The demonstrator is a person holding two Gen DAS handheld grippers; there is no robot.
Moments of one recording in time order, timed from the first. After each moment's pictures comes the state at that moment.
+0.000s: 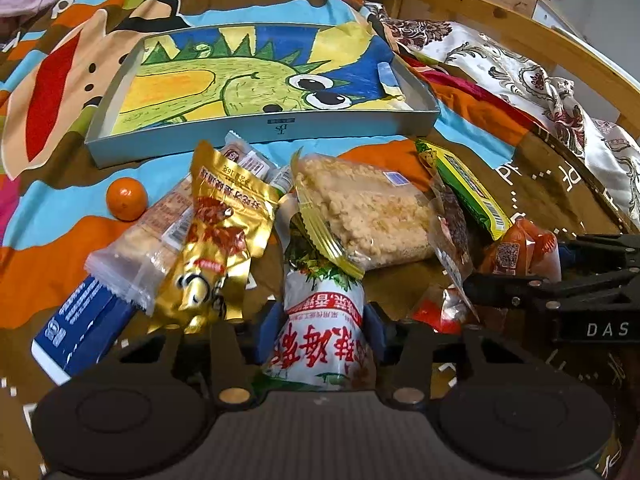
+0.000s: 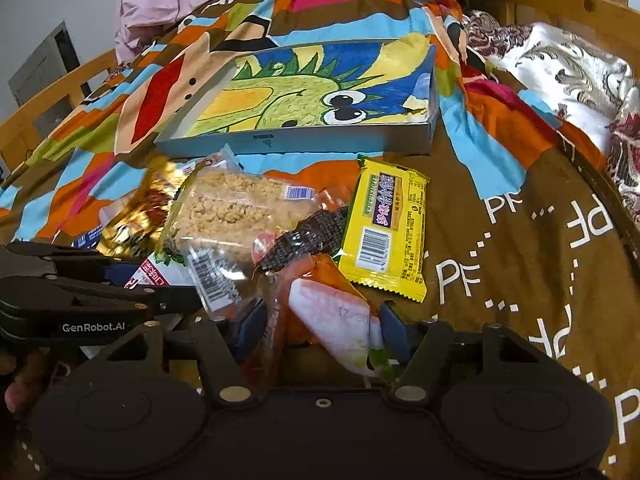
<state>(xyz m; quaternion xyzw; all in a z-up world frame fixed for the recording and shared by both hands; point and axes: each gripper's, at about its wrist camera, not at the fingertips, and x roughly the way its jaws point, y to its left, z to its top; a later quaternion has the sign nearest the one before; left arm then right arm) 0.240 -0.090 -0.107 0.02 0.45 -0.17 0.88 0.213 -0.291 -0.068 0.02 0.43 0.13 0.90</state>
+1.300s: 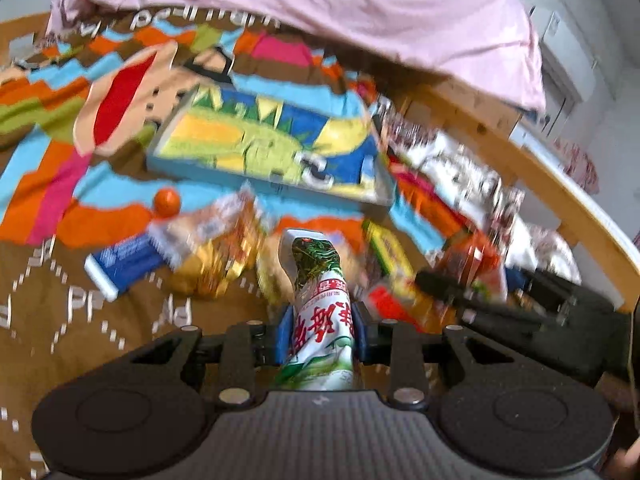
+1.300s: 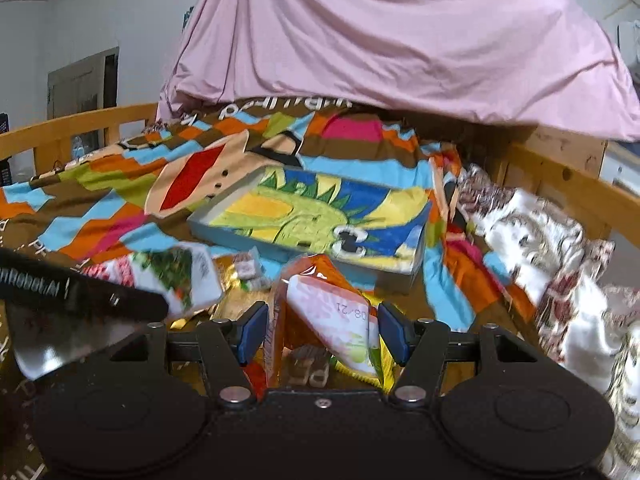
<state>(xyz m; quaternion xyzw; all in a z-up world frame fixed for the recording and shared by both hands) 0.148 -0.069 -0.037 -0.13 0.35 -0.15 0.92 0.149 -0.278 -0.004 -0.07 0.23 0.13 0.96</state>
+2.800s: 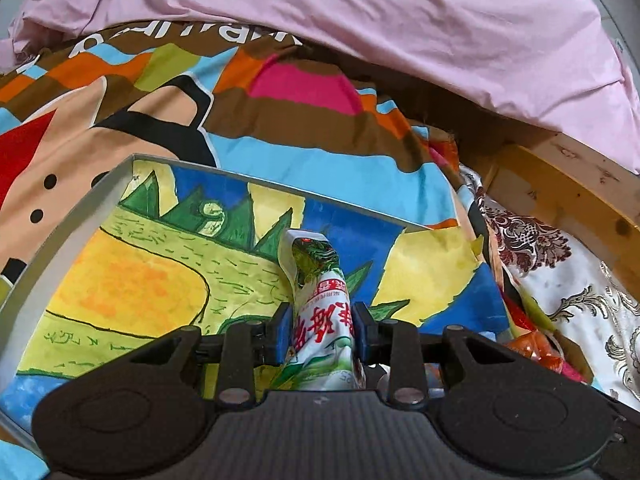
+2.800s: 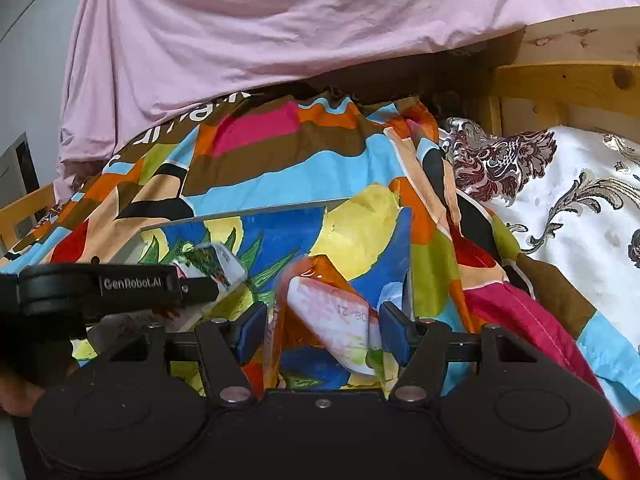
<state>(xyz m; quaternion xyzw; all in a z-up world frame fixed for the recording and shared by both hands) 0.461 -0.121 -0.091 -0.13 0.29 -0.08 0.94 0.437 -0.325 -0.077 0.09 0.25 0.08 0.96</state>
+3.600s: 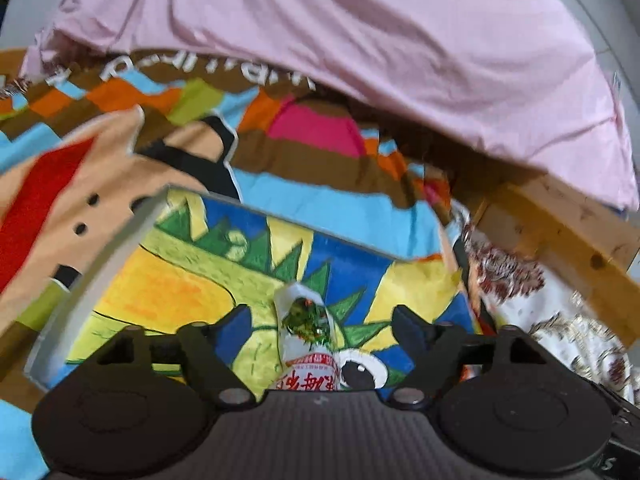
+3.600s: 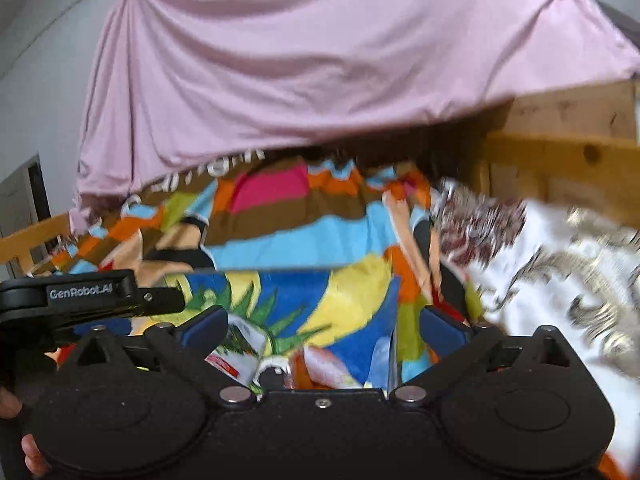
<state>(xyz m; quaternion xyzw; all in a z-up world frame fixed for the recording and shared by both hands) 0.413 -0.097 -0.052 -0.16 0.25 -0.07 0.95 0.381 -0.332 -0.019 0.07 0.17 0.08 0.98</state>
